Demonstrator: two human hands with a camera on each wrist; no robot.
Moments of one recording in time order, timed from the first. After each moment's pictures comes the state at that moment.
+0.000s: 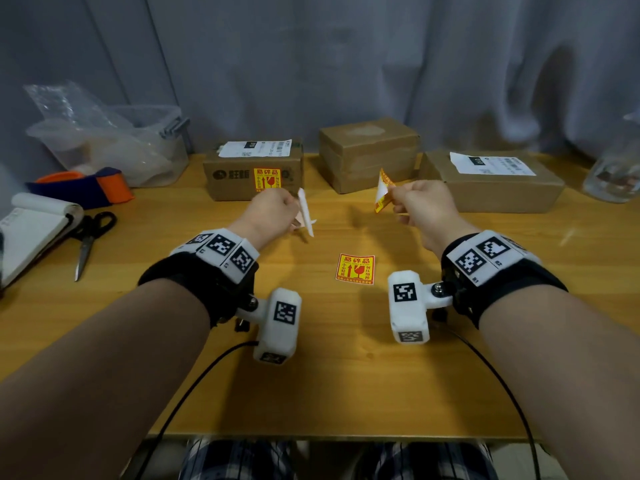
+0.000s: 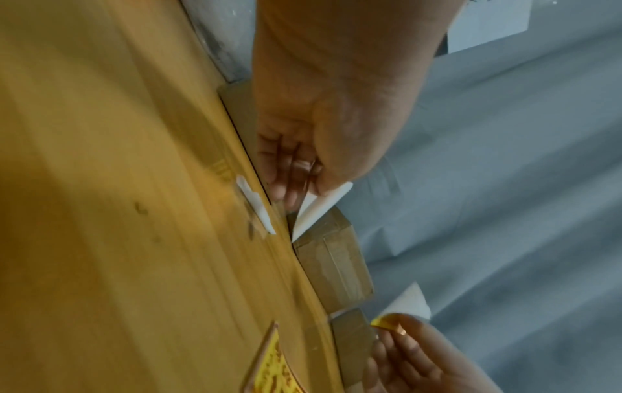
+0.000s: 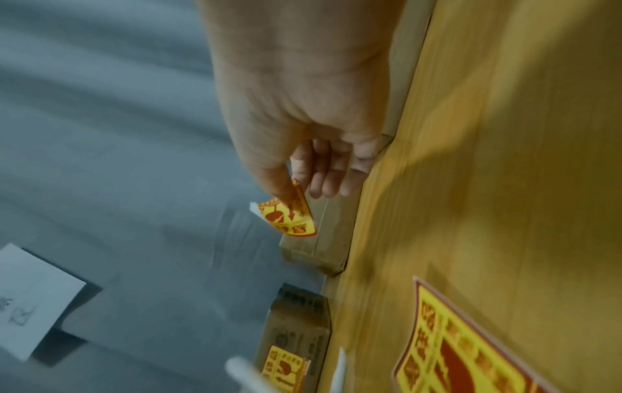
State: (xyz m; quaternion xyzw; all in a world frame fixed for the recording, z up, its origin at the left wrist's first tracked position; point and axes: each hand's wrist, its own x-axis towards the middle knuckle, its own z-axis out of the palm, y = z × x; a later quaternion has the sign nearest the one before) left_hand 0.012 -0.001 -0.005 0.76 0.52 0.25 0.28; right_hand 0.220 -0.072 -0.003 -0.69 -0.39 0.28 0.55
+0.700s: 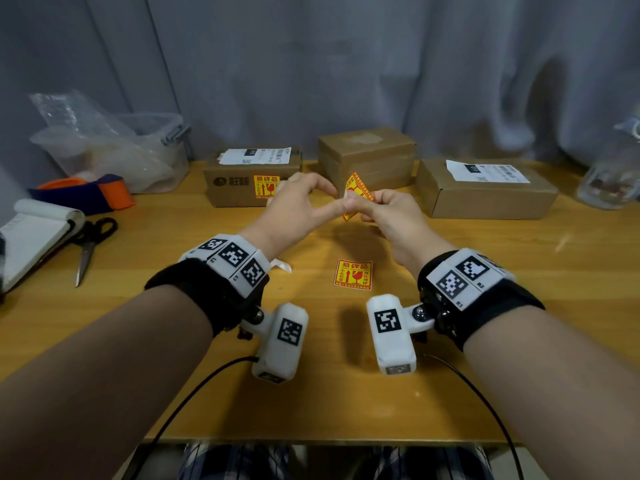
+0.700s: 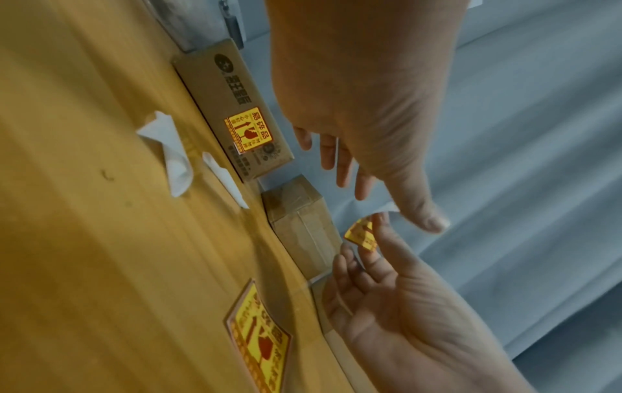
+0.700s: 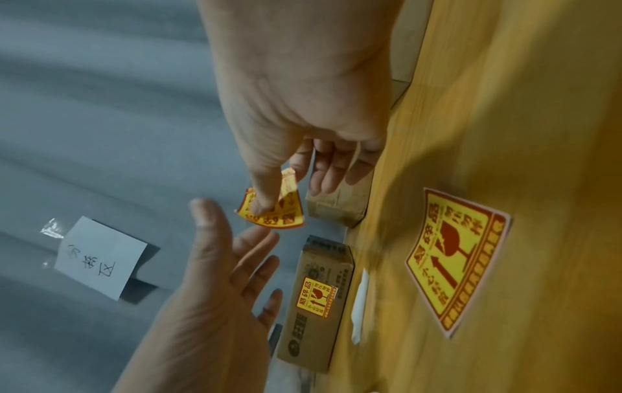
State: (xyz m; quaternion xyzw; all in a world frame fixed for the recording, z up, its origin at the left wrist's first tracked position) left_hand 0.032 -0.025 0.010 0.82 0.41 0.31 0.24; right_hand 0.182 -0.078 -0.004 -0.61 -0.42 0.35 0.57
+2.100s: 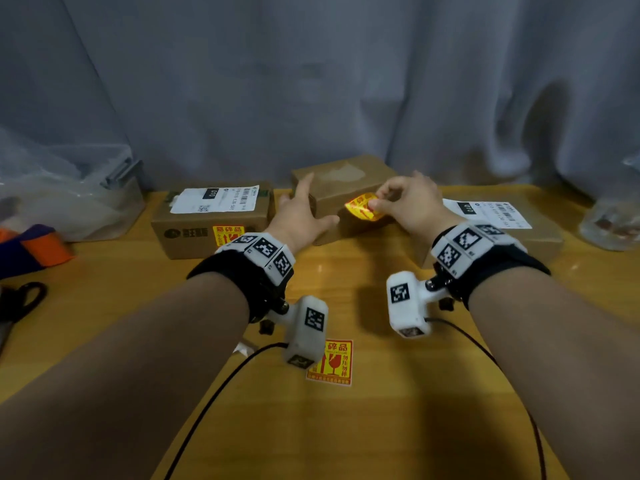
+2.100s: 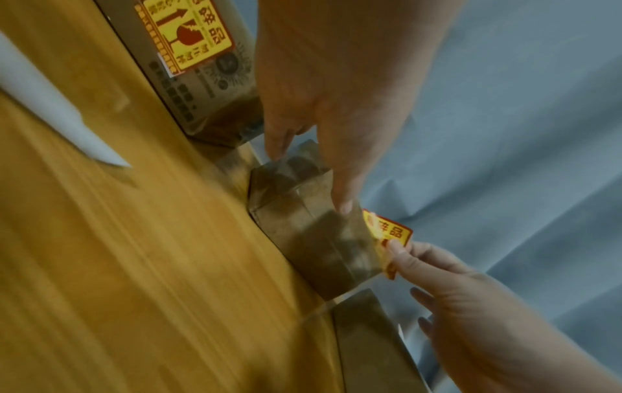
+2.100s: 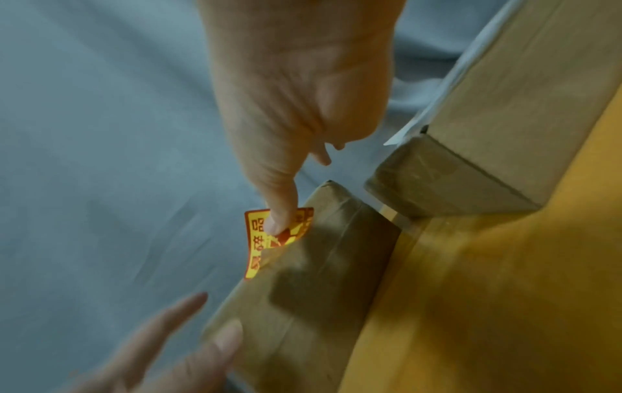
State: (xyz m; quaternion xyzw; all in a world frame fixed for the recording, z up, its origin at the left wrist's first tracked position) left_hand 0.121 0.083 0.021 0.77 0.51 0.22 0.32; right_hand 0.306 0.035 0.023 -0.77 -0.52 0.14 0.33
